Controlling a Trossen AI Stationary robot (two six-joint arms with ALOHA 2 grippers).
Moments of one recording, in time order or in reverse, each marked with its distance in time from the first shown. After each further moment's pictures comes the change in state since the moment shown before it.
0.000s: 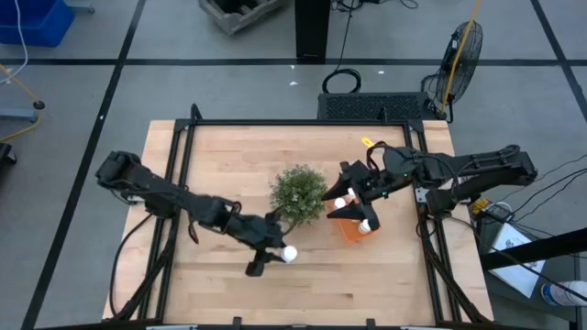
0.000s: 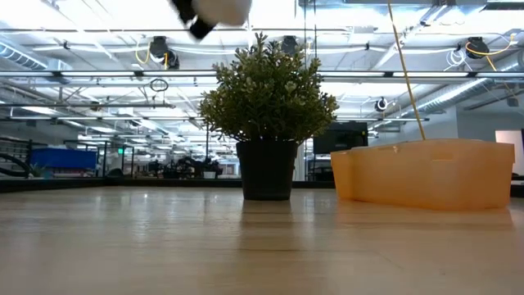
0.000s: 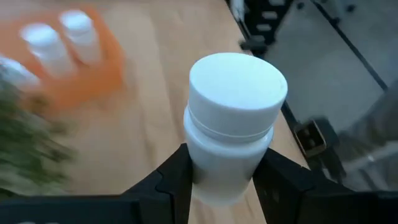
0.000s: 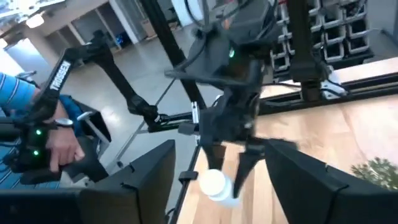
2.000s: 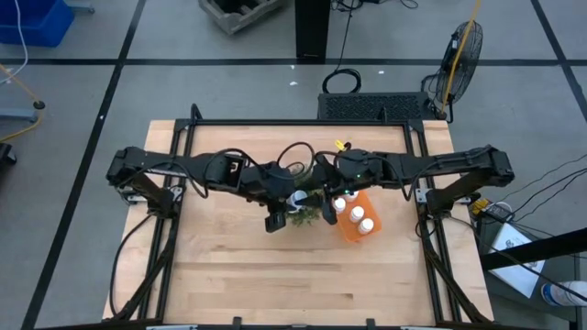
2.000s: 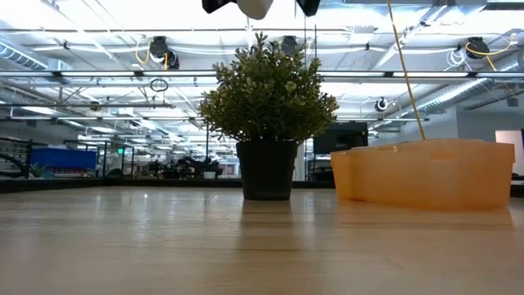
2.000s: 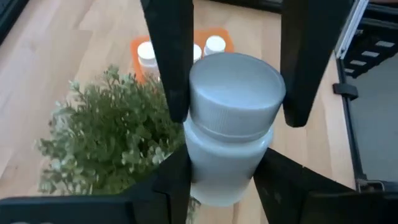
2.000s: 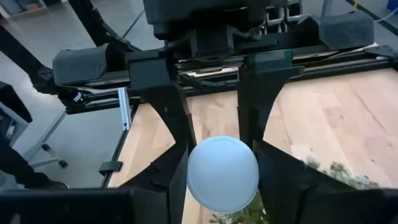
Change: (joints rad) left arm 0.240 0.069 0.524 -0.611 -0.113 -0.089; right arm -0.066 0.253 0.125 -0.054 0.136 -0.145
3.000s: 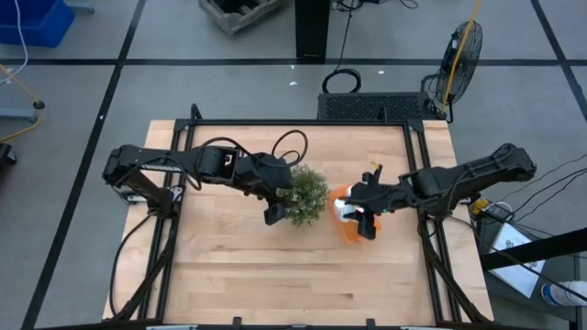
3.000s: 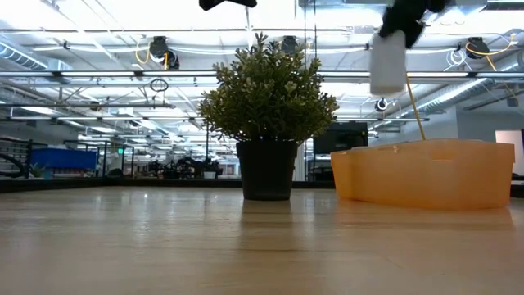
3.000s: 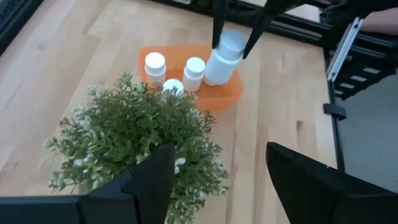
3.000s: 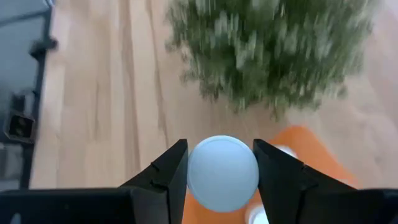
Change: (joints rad) left arm 0.038 -0.038 0.000 0.017 0.024 -0.043; right arm 0.199 -0.271 -0.264 -0.475 0.292 0.203
